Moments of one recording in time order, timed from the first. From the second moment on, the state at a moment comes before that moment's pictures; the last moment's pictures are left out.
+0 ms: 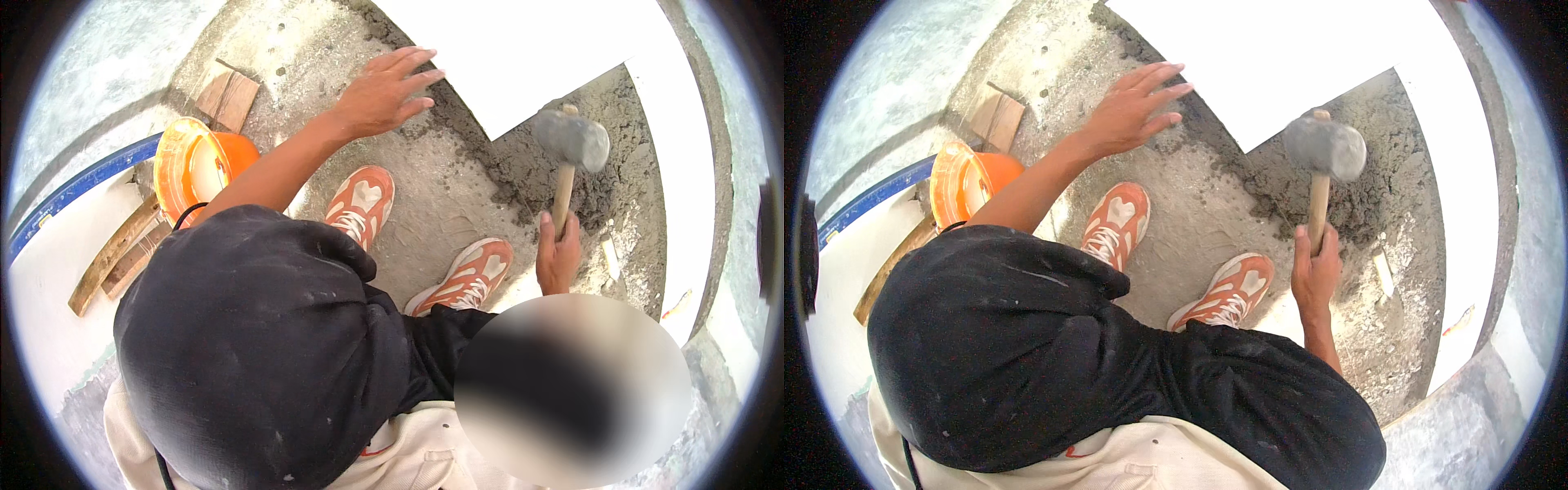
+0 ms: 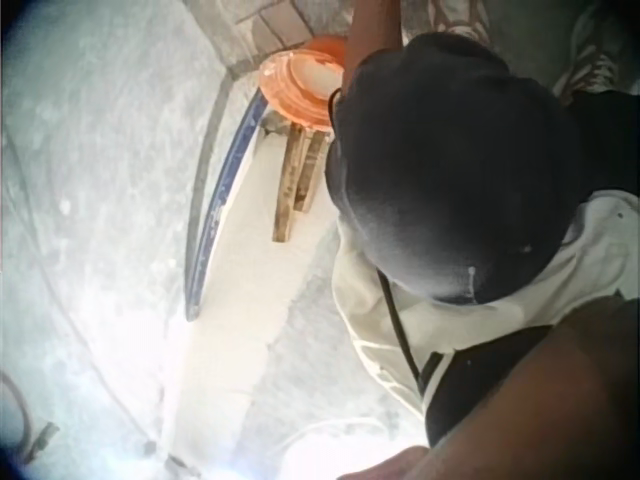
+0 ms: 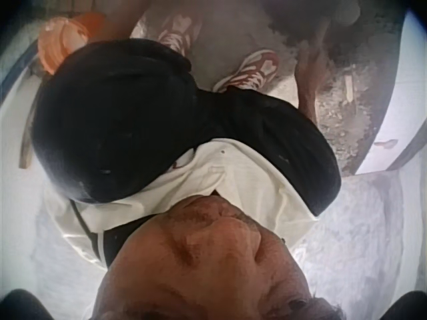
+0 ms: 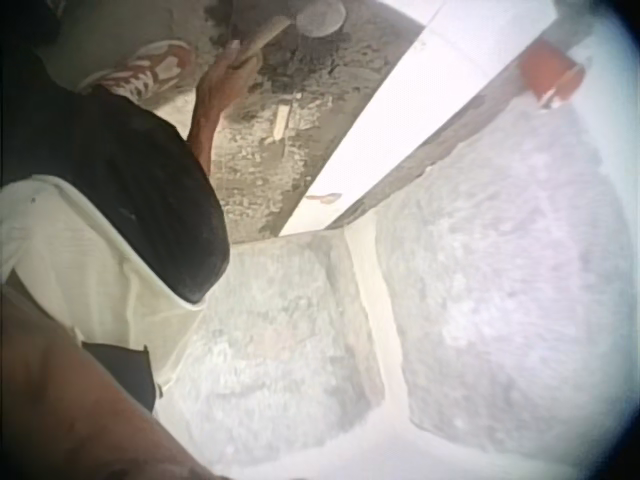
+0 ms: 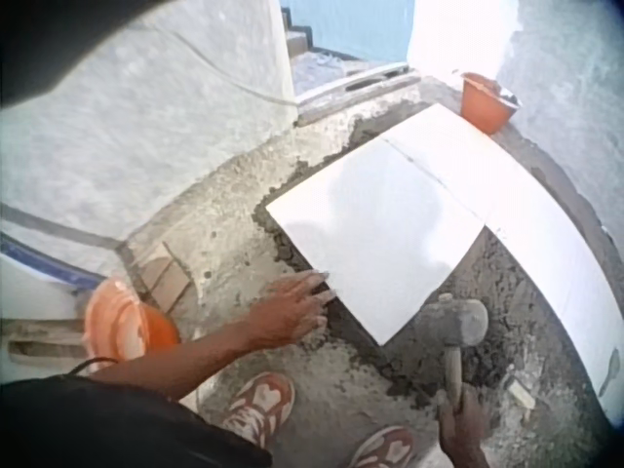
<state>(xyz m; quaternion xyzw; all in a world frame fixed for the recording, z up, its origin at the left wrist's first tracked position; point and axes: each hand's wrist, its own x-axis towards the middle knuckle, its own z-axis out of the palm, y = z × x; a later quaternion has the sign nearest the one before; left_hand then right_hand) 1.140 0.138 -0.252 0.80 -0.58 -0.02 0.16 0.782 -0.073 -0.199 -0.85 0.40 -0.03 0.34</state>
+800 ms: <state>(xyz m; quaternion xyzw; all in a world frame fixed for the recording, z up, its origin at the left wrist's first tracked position) 1.138 0.113 -0.257 0.80 -0.60 -0.04 0.04 0.867 -0.106 -0.213 -0.89 0.30 -0.10 0.33</state>
